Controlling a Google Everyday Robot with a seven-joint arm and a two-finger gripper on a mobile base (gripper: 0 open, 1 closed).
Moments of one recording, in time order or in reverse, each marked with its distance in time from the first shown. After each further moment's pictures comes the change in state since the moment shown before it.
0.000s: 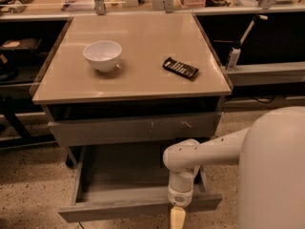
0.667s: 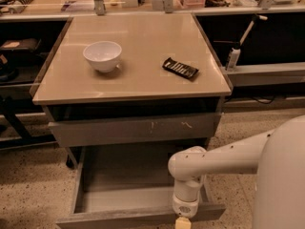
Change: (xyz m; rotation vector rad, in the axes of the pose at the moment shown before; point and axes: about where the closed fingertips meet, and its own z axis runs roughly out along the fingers) arm 0.016 0.033 0.005 -0.028 -0.009 0.009
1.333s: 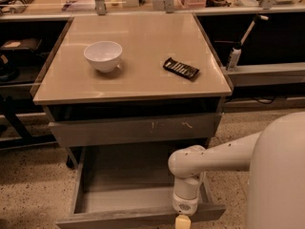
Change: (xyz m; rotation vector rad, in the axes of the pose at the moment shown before) arm 0.002 -0.005 0.003 -0.034 0.004 0.012
